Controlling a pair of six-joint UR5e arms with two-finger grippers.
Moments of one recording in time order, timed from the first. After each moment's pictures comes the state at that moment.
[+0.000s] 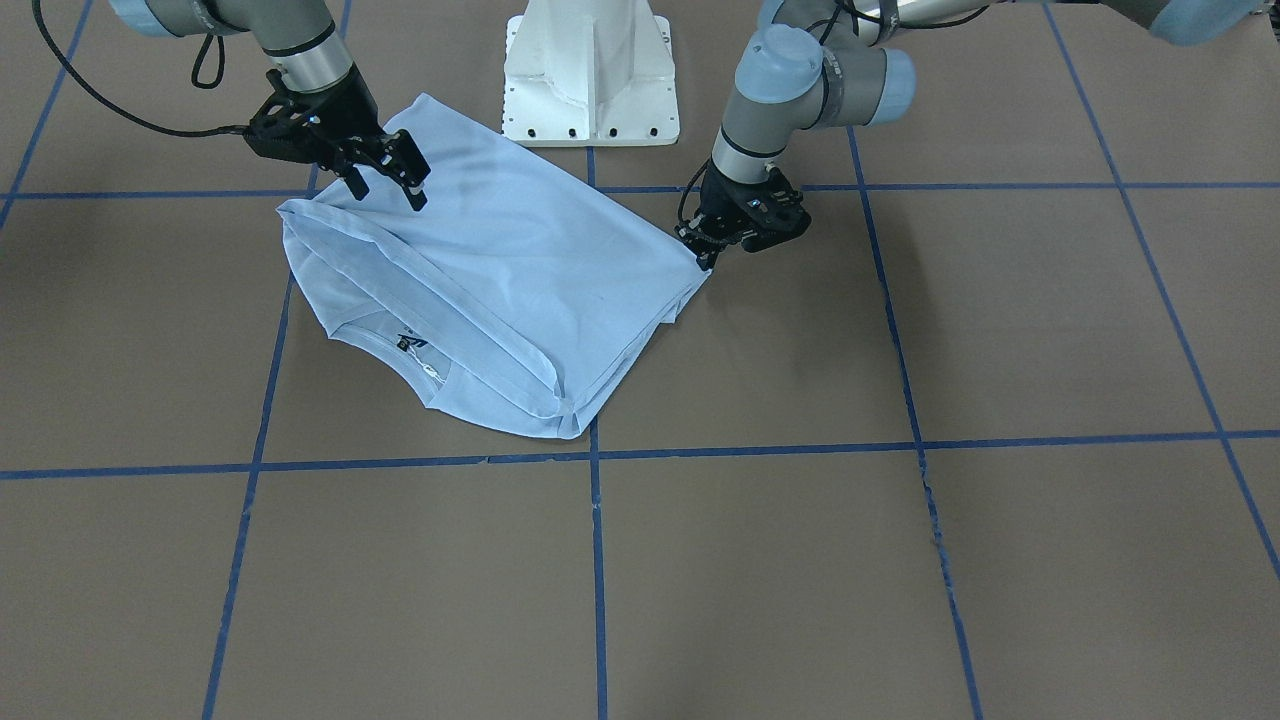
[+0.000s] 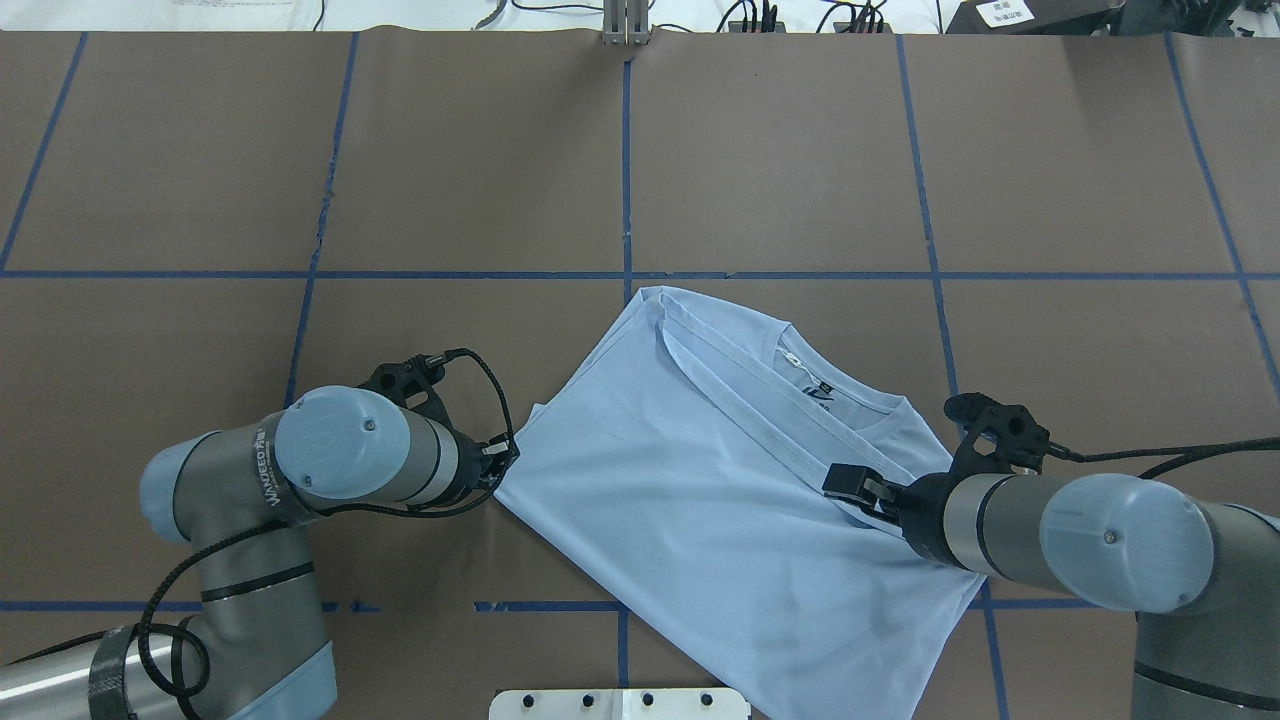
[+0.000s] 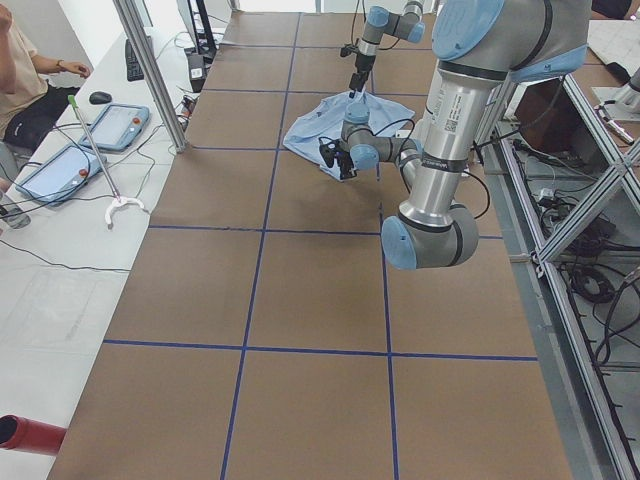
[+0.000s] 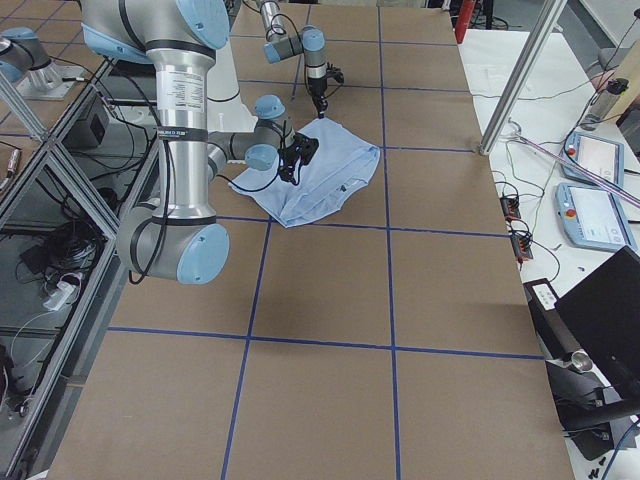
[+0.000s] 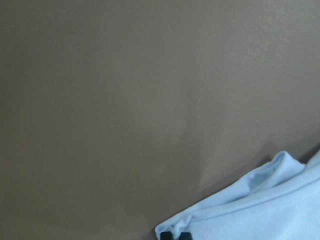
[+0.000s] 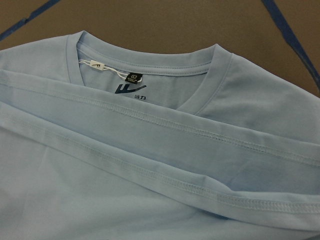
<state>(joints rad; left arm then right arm) -0.39 -1.97 -1.80 -1.87 -1.75 -1.79 0.30 -1.58 2.15 -1.17 1.59 1.83</state>
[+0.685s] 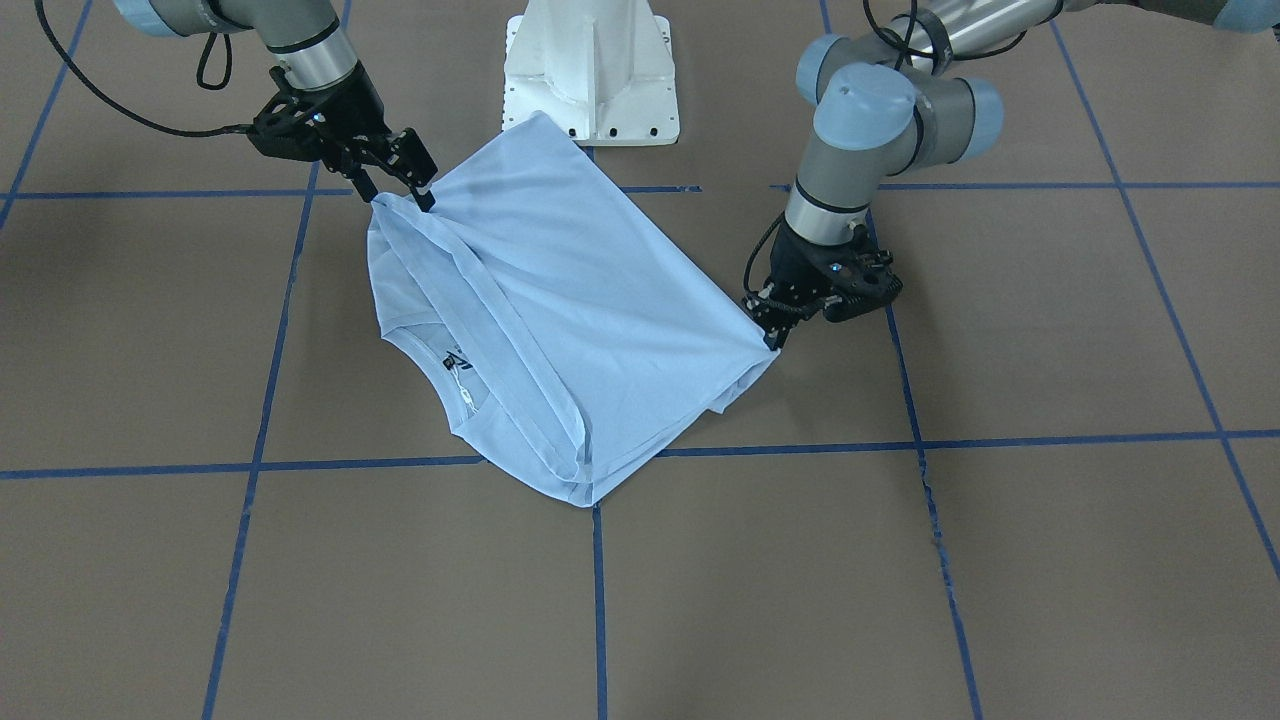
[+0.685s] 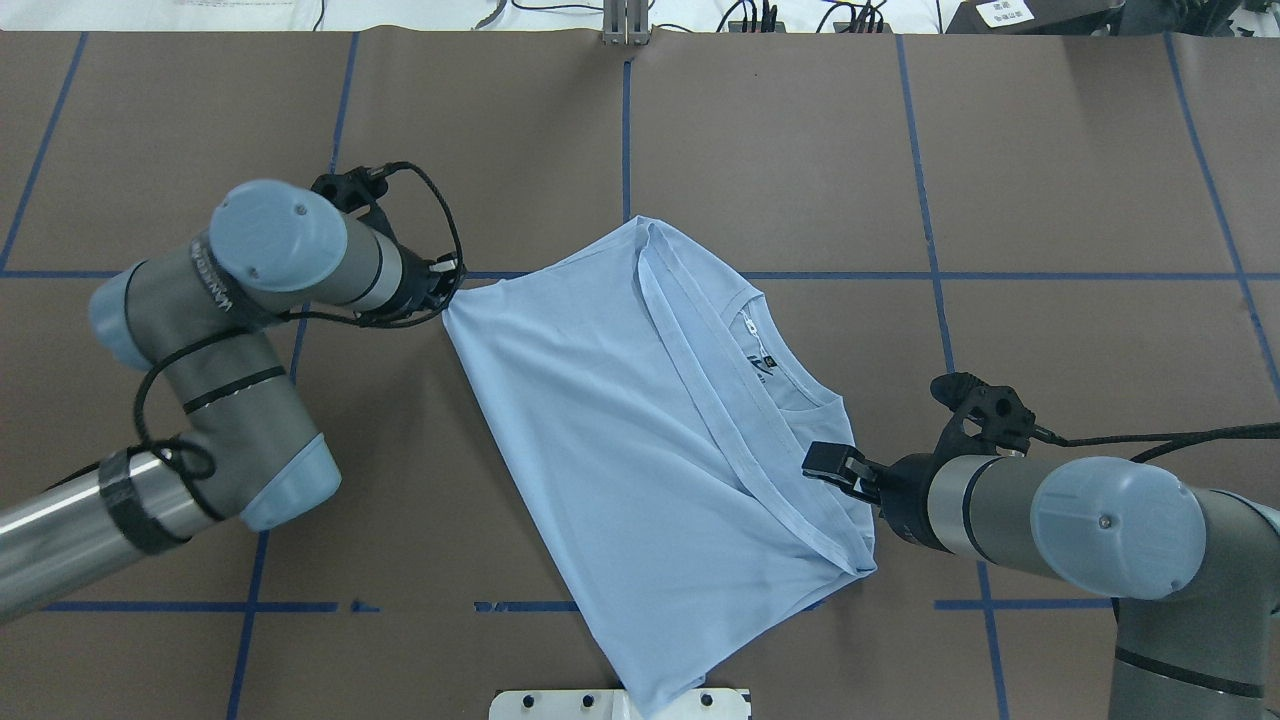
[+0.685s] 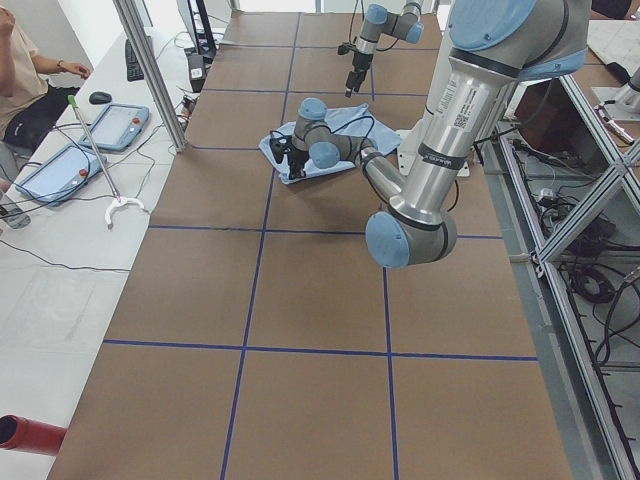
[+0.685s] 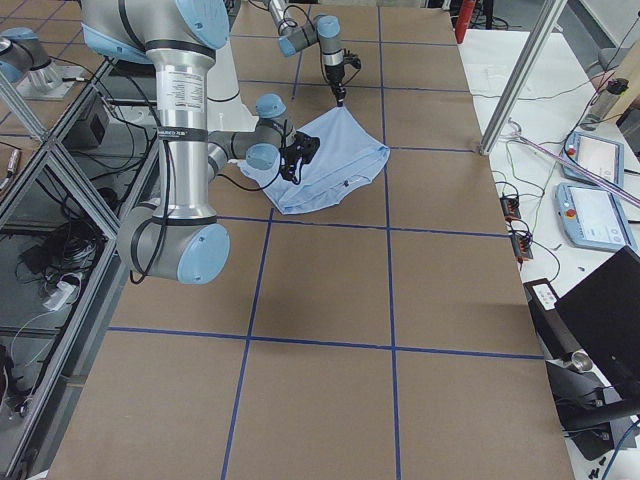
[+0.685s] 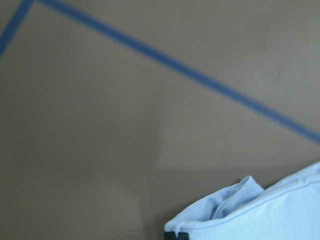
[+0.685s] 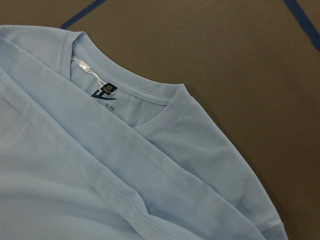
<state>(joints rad) -0.68 -2.10 -1.58 -1.95 -1.78 -1.59 0.32 -1.52 2.15 -1.17 1.58 1.84</state>
